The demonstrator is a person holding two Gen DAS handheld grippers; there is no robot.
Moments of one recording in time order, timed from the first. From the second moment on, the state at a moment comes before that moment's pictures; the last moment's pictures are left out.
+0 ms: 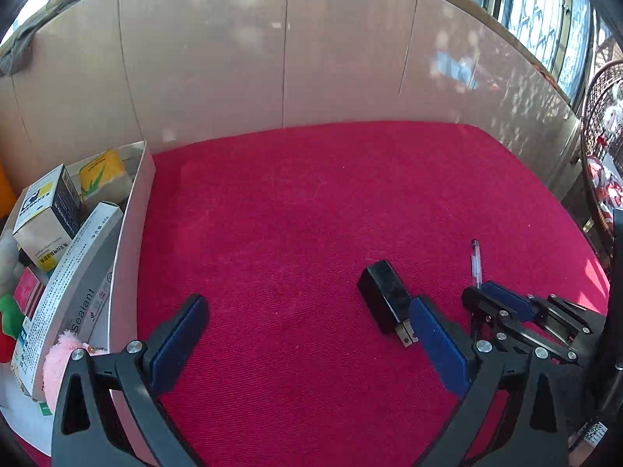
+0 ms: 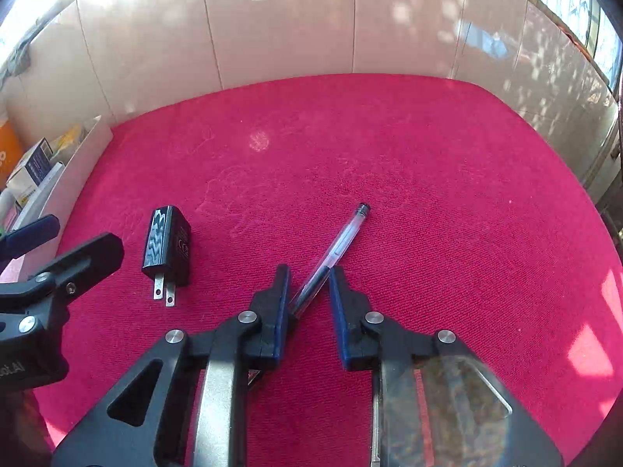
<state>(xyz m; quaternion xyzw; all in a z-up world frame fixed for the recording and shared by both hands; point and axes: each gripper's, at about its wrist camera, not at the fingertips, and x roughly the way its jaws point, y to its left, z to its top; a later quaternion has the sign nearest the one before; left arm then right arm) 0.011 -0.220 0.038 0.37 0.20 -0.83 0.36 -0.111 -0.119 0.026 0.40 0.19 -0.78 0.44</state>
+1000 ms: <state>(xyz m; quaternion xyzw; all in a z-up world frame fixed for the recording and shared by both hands) 0.196 -0.229 0.121 0.19 0.17 -0.87 0.43 0.014 -0.142 0.123 0.36 0.13 -0.64 0.67</state>
